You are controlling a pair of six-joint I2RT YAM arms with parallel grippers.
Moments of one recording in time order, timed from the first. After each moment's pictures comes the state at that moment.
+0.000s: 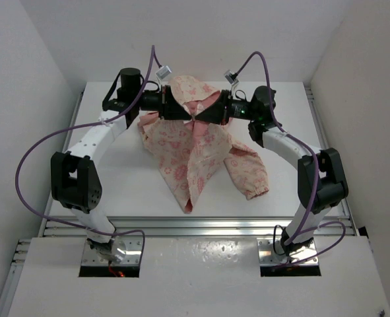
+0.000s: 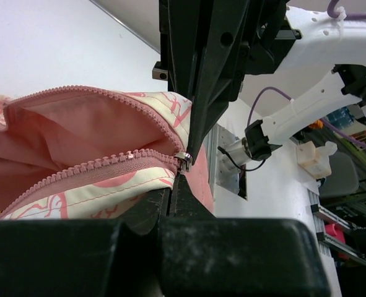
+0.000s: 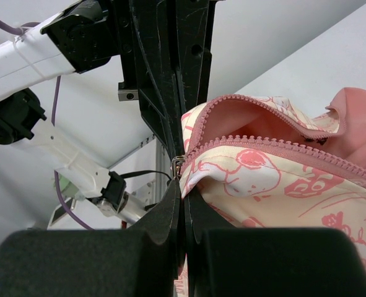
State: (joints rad) left arm -0.24 1.72 1.51 -0.11 1.24 -0.33; right arm 0.32 1.74 1.17 0.73 -1.06 0.77
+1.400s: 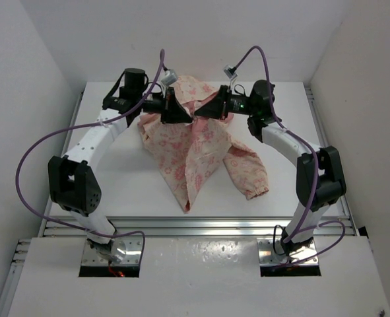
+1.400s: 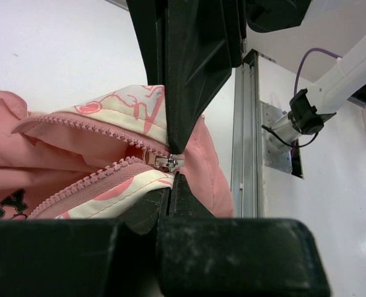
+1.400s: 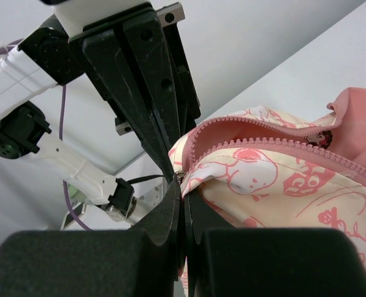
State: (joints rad) left arm -0.28 1.69 1.57 -0.36 1.16 0.08; right arm 0.32 1.77 1.25 0.67 -1.07 0.81
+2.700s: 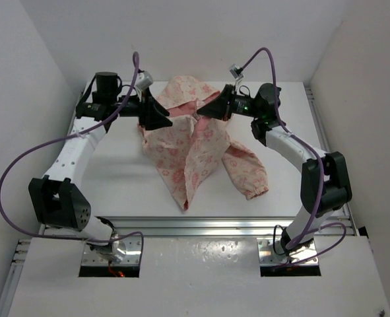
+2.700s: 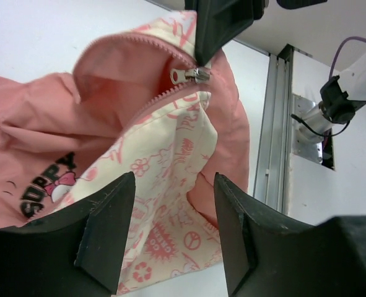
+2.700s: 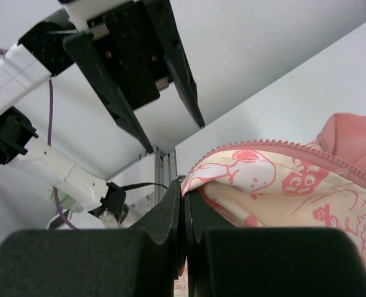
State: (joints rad) left arm -0.14 1.52 1.47 -0.48 1.15 0.25; right arm 0.32 1.70 1.20 0.73 -1.03 0.79
